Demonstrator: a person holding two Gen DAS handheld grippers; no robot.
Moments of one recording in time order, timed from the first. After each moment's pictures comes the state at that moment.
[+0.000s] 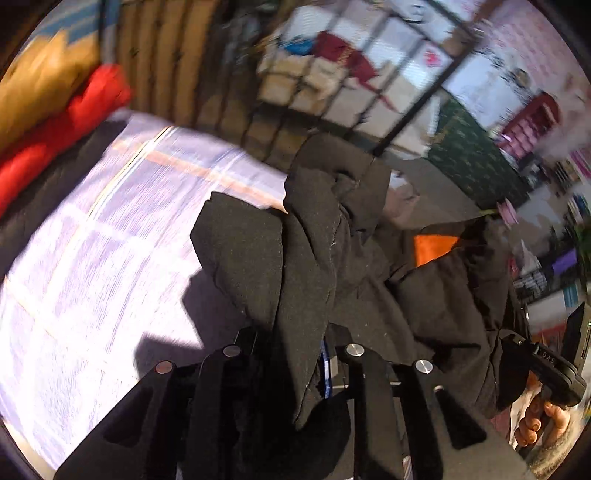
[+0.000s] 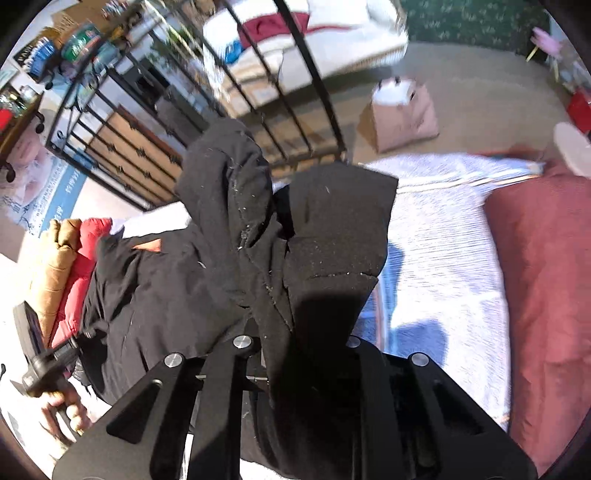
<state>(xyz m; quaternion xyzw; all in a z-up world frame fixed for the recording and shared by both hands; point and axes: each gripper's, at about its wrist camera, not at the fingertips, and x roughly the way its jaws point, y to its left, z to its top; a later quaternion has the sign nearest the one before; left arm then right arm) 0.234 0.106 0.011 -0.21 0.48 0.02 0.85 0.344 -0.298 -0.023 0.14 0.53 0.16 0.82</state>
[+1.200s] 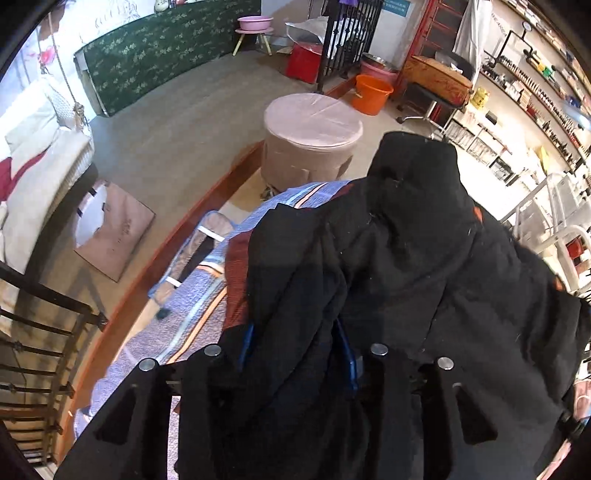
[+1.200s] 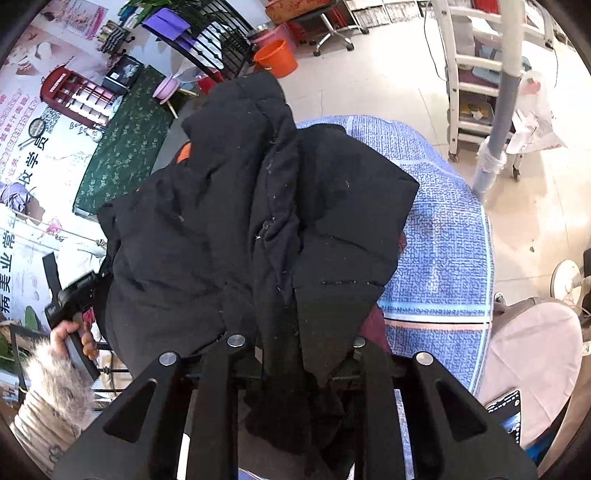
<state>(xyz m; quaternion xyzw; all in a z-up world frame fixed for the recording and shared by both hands) 0.434 -0.516 -0.076 0.21 0.50 -0.39 0.74 -0.014 -0.643 -0.084 0.54 0.32 -0.36 0.69</state>
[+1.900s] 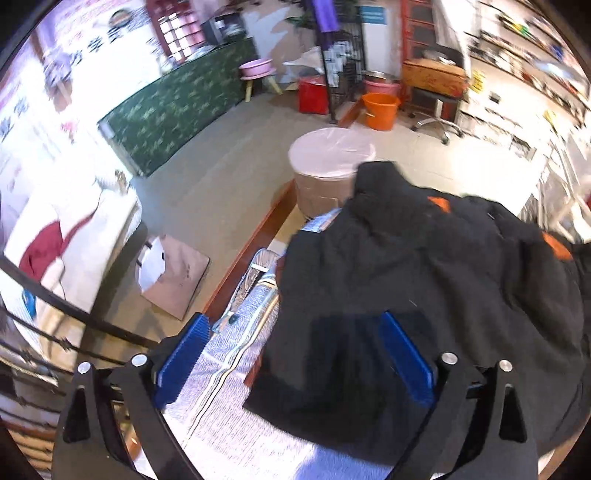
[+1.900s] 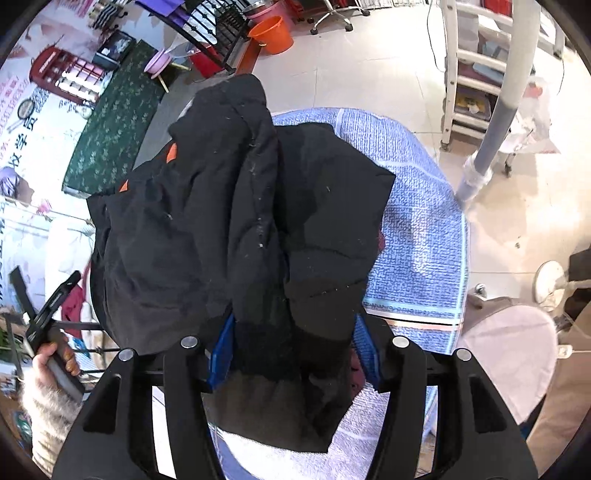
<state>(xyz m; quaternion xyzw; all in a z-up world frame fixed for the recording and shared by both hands) 0.369 -0.473 0.010 0.31 0.39 -0.37 0.79 -0.032 -0.656 -0.069 0.53 0.38 -0.34 0.68</state>
